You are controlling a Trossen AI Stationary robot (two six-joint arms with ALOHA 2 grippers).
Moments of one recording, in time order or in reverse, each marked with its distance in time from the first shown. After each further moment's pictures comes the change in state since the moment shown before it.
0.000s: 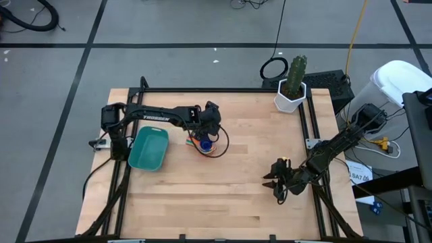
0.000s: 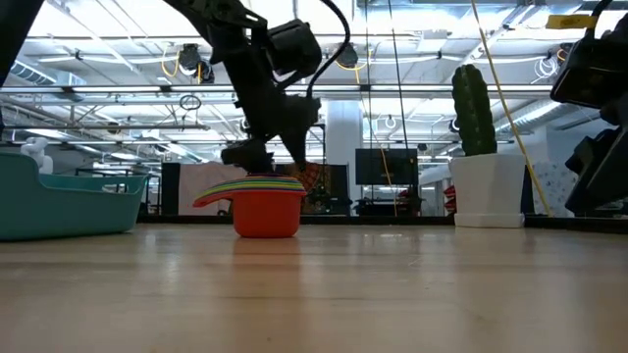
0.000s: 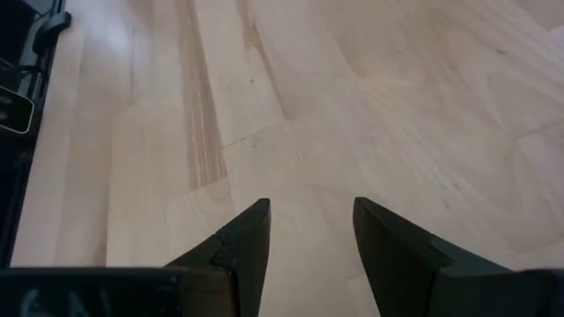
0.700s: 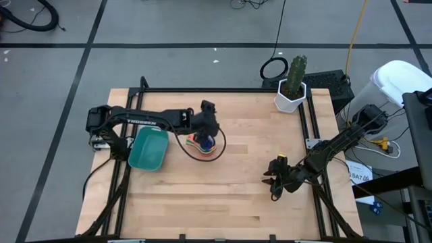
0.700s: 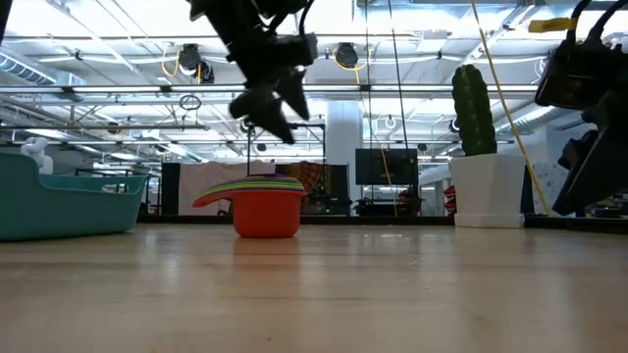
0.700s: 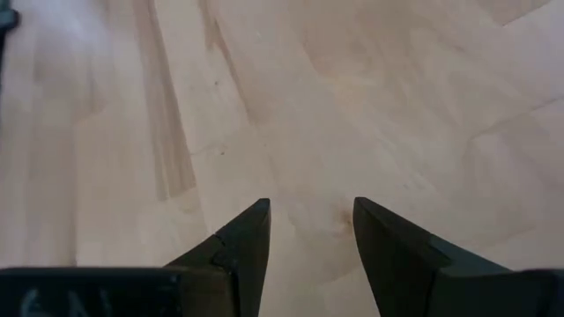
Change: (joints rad) left arm -0.104 -0.156 0.000 0.057 -0.073 -0.186; right arm -0.064 0.000 0.049 -0.123 -0.042 0.024
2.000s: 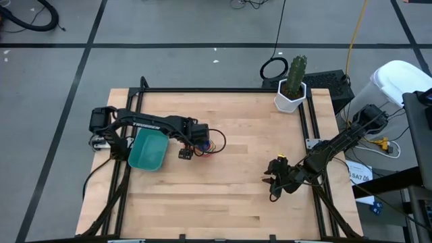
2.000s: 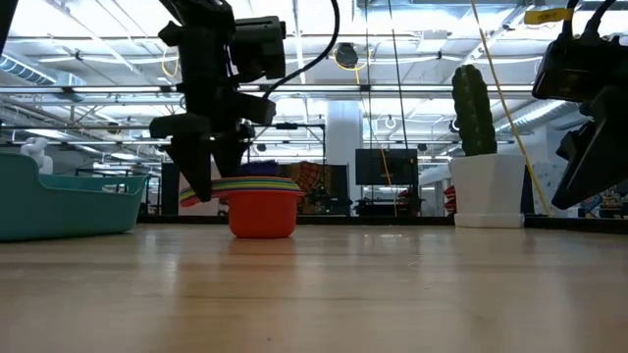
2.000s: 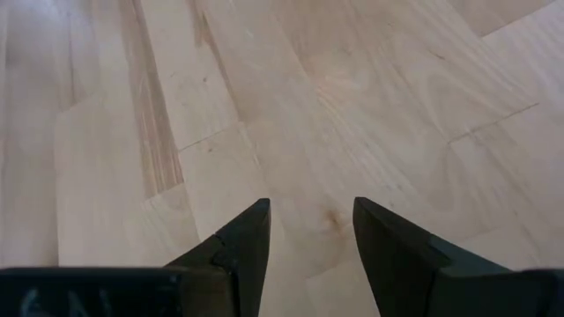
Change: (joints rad) left arm -0.015 0.033 -0.131 -0.368 0.288 -0.454; right arm -0.009 -0.002 0.065 -0.135 0.002 -0.017
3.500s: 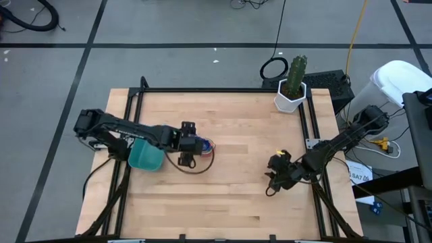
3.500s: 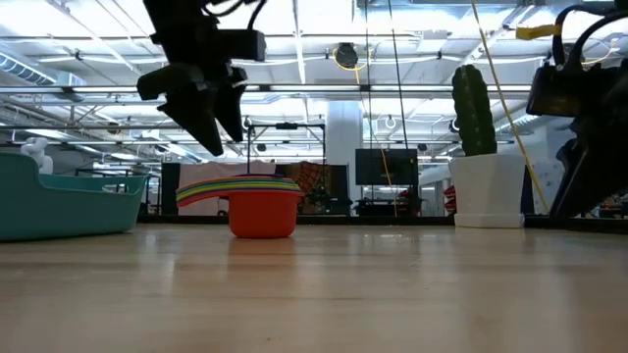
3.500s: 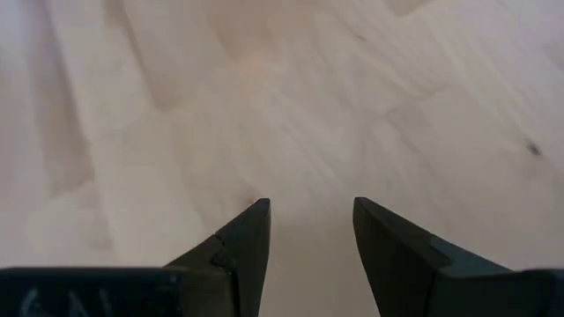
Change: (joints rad) left arm -0.187 -0.147 -0.013 0.044 -0.209 -0.128; right arm -0.054 -0.001 0.000 -0.128 0.002 0.008
